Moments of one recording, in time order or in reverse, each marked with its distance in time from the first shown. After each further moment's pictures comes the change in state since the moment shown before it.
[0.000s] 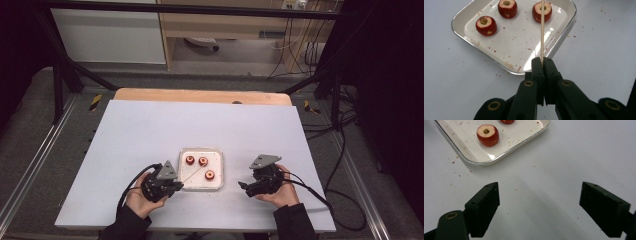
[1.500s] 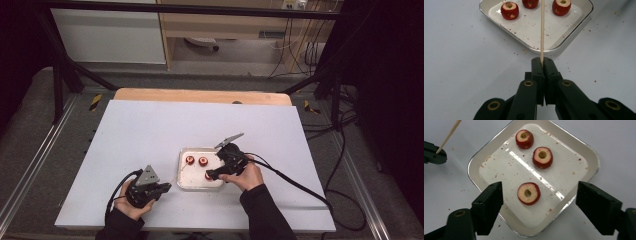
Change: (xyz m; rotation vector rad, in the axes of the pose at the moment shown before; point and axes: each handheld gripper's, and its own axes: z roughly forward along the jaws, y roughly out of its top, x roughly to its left) left arm 0.011 -0.040 -0.011 -0.102 0.053 -0.100; right arm 0.033 0.092 0.046 0.122 0.136 0.182
